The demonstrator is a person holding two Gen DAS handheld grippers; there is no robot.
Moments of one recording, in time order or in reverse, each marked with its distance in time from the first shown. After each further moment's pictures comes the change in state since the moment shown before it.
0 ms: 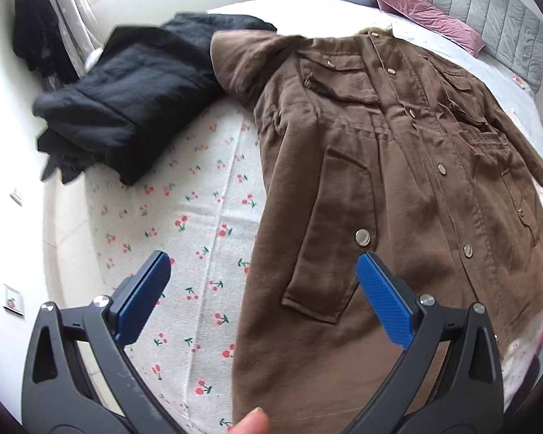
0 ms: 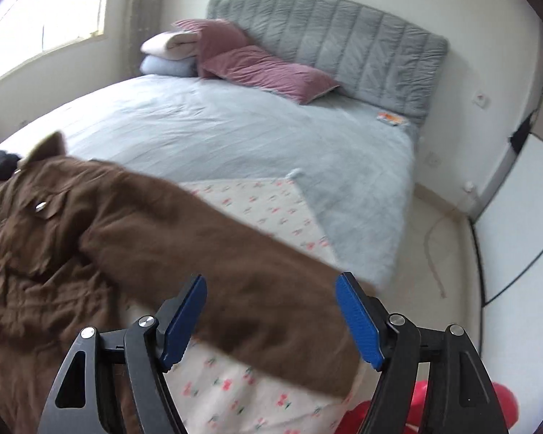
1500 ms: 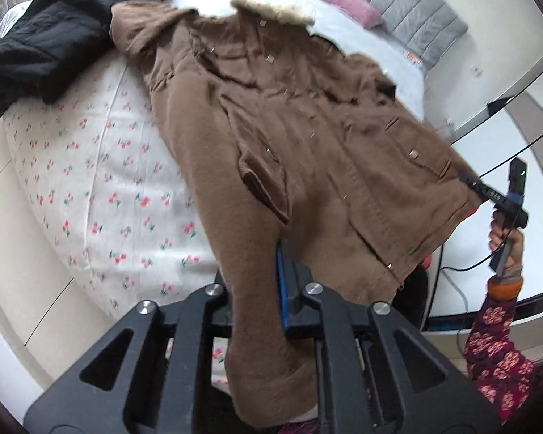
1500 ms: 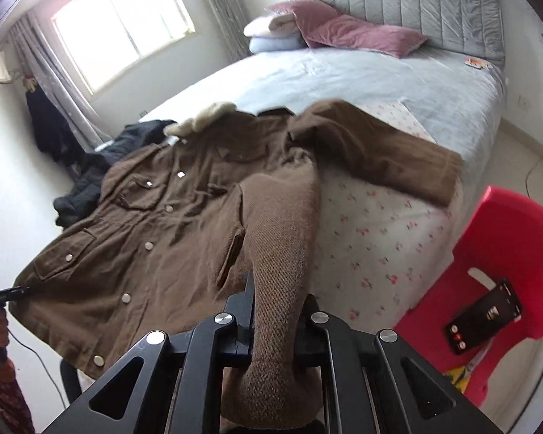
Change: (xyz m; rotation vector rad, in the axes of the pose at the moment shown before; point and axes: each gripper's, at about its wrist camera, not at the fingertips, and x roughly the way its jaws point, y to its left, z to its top) left arm -0.117 -0.022 -0.090 0.062 0.226 -0.451; right arm -0.157 0.006 -0.156 0.052 0.154 0.344
